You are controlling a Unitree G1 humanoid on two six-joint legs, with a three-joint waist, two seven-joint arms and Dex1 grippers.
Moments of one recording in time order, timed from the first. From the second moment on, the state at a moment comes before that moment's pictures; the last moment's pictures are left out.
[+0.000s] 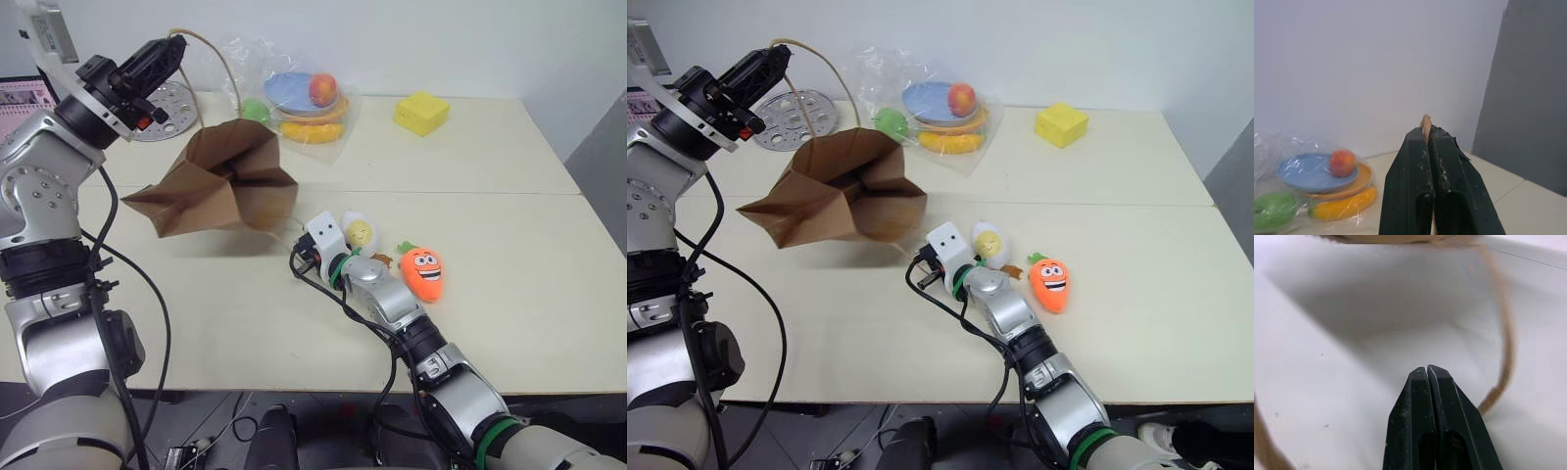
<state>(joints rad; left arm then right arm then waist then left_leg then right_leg) -0.96 0.70 0.38 0.29 -0.70 0.61 -0.83 -0.71 0.10 0.29 0.46 0.02 0.39 0.34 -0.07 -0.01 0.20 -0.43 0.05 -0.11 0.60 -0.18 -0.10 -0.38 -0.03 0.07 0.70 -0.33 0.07</state>
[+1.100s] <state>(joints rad) -0.75 0.84 0.23 0.09 -0.73 0.74 -1.21 -0.75 0.02 0.26 0.00 0.17 0.78 0.40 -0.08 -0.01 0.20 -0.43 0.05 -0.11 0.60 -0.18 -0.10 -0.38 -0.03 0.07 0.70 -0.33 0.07</state>
